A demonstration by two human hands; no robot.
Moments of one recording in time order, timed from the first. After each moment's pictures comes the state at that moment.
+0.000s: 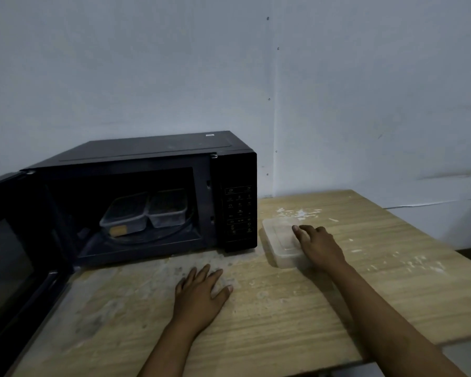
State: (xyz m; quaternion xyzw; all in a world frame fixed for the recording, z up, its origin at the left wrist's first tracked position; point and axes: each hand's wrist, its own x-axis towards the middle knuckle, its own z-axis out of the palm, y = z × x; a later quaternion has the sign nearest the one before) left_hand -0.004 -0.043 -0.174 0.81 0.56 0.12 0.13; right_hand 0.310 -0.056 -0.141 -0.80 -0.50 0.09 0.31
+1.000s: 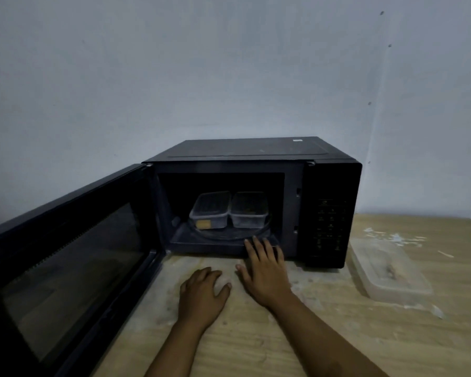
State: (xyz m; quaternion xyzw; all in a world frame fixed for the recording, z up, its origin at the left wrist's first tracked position) left_hand -0.140 -0.015 -0.177 0.70 0.68 0.23 0.08; right_hand 0.034 0.034 -0.181 -0.61 -0.75 -0.07 0.24
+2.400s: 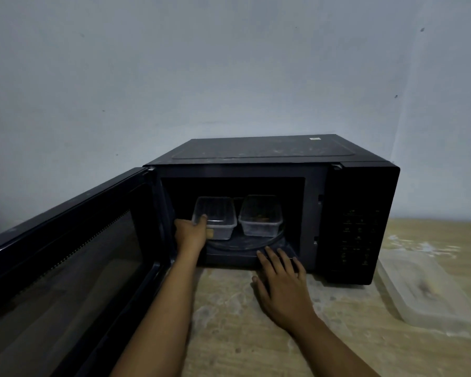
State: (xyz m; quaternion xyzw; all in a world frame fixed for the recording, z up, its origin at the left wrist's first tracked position) left_hand -0.172 0.130 -0.086 0.39 0.69 0.54 0.29; right_hand 0.038 0.040 -0.186 -0.59 -0.75 -0.08 0.28
